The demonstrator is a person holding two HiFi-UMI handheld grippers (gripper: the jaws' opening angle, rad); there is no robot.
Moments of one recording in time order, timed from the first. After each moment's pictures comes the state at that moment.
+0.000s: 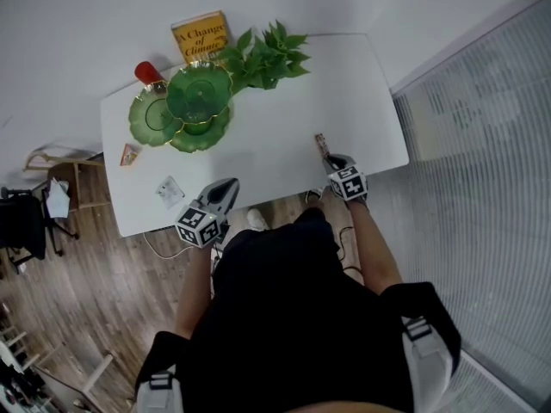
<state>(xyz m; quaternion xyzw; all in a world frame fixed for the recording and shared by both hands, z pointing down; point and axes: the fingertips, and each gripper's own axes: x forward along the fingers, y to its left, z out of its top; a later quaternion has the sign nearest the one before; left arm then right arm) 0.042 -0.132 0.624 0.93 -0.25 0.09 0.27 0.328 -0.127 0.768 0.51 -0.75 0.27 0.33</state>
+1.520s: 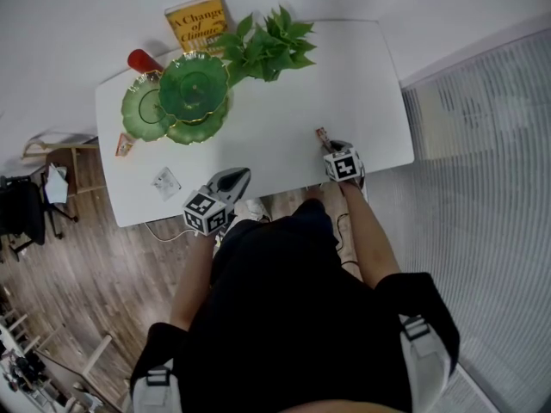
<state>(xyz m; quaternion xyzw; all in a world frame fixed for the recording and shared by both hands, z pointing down) 0.087 -0.140 0.643 0.92 -0.21 0.12 0.29 0.342 -0.158 0.816 0.52 -0.70 0.33 0.37</state>
